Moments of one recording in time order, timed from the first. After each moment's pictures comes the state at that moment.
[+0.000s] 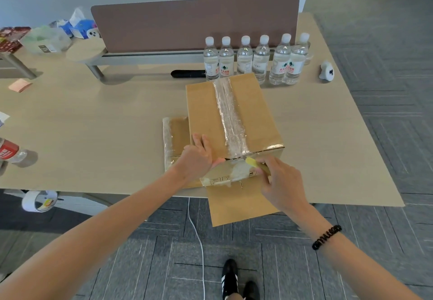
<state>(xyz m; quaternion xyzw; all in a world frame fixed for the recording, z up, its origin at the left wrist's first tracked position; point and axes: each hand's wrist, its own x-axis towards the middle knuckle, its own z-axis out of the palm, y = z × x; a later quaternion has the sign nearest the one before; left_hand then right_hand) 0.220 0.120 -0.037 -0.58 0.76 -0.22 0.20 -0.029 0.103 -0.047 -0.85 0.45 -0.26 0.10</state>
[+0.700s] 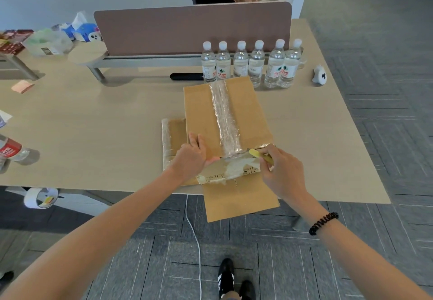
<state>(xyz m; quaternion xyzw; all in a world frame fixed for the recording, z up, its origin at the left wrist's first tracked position) 0.218 0.127 -0.039 -0.61 0.74 -0.21 0.18 -0.044 0.092 -0.024 -0.83 0.49 -0.26 0.11</state>
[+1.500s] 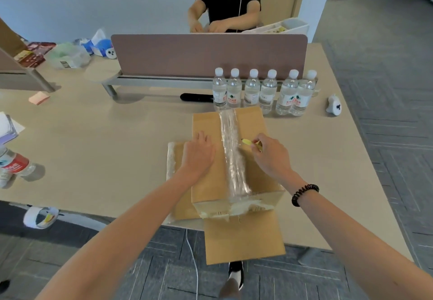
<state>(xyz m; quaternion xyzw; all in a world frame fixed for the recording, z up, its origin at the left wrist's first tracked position) 0.239 0.024 -0.014 -0.76 0.63 -0.15 0.04 0.035 -0.046 0.003 -0.82 0.51 -0.18 0.21</state>
